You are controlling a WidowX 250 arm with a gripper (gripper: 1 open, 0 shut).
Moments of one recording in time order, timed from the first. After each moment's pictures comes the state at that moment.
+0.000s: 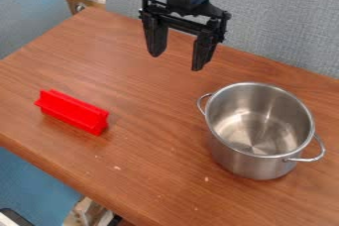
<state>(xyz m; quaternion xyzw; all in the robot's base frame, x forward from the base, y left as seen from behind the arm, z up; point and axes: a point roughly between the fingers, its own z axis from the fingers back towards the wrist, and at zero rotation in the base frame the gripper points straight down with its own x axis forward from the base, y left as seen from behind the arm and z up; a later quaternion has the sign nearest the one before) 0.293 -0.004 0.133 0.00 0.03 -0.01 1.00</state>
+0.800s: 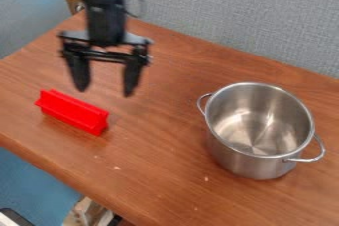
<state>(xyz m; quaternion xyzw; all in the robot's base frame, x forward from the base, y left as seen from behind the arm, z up) 0.235 0.071 0.107 -0.02 0.06 0.19 0.98</state>
